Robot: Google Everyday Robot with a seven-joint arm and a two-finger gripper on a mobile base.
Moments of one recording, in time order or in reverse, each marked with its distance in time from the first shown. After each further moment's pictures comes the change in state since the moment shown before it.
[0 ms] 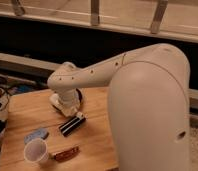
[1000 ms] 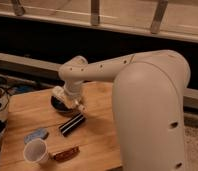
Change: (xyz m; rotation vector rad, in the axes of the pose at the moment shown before) arm -0.025 -0.054 0.002 -0.096 -0.094 0.026
